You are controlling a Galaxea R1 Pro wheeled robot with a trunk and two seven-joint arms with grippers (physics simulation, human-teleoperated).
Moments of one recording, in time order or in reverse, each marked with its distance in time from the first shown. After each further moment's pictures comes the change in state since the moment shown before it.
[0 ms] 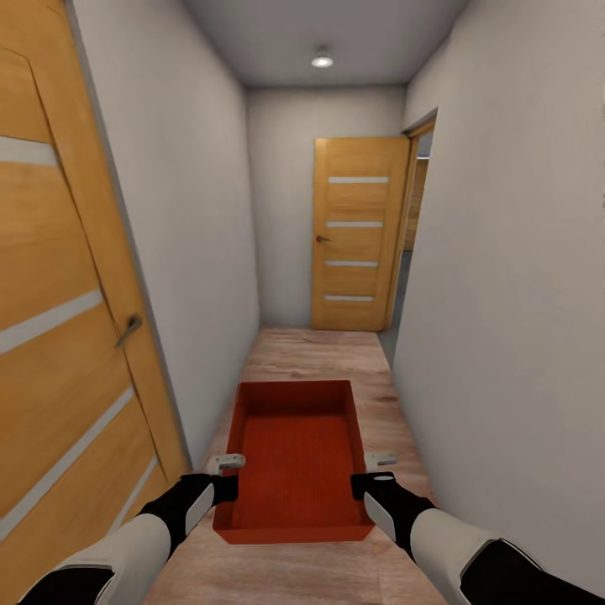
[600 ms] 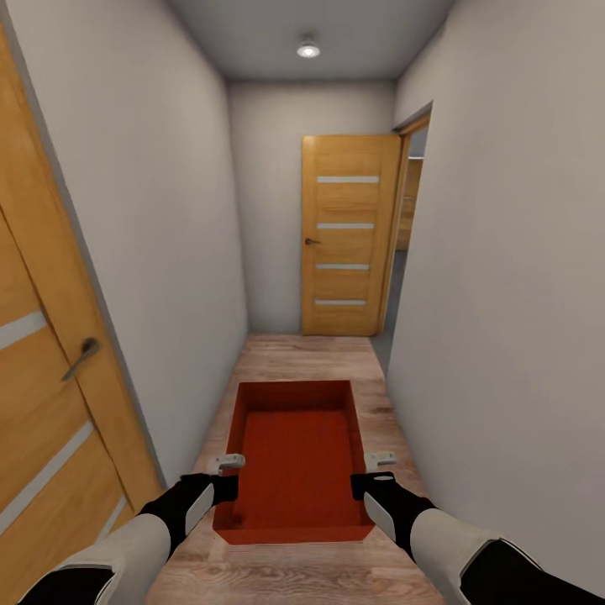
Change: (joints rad) left arm 0.000 0.000 0.000 0.000 0.000 0.000 0.000; right arm 0.000 0.000 0.000 0.000 0.000 0.000 0.000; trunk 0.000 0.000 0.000
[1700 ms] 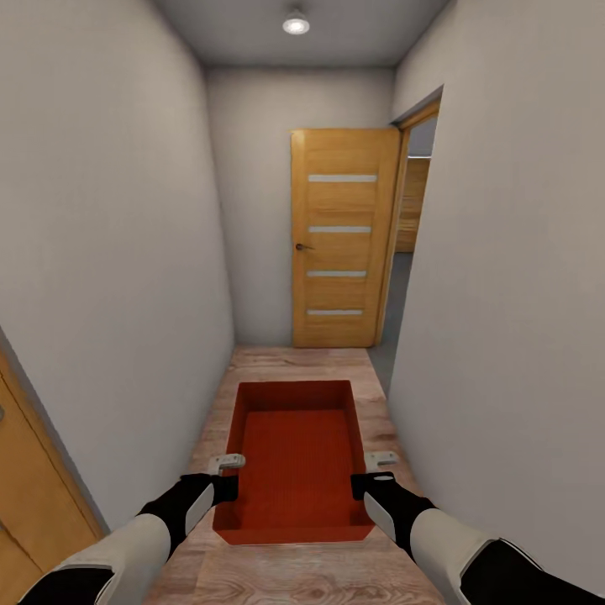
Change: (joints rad) left arm 0.000 0.000 0.000 0.000 0.000 0.000 0.000; right arm 0.000 0.000 0.000 0.000 0.000 0.000 0.000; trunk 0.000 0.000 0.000
